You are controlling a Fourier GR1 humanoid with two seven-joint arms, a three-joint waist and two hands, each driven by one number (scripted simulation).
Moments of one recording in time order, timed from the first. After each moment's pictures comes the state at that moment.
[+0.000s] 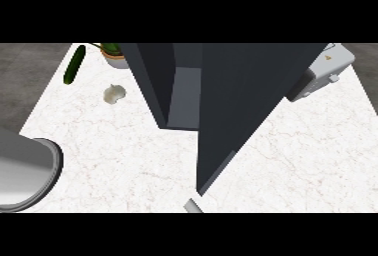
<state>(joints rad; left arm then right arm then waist) 0.41 1.18 -0.37 -1.76 1.27 -0.20 -0.93 -0.48 -0.17 0.86 -2.30 -0.01 -0.39 0.64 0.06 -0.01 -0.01</state>
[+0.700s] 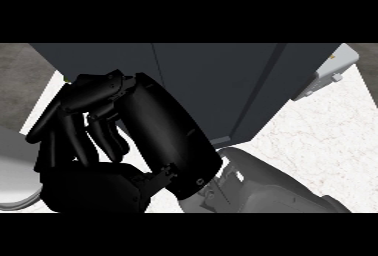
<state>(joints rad) 0.46 1.18 -0.31 -1.77 1.24 -0.32 -0.88 -0.97 -0.01 0.55 -1.72 -0.18 -0.41 0.55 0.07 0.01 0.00</state>
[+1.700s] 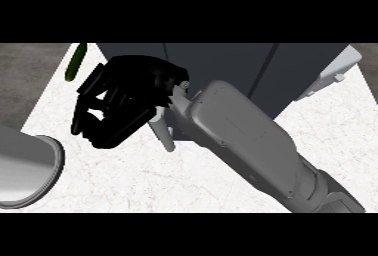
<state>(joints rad) 0.49 1.13 -0.25 -1.77 1.20 -0.37 -0.80 -1.16 0.00 0.44 -1.15 -0.68 0.32 0.59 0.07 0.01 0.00</state>
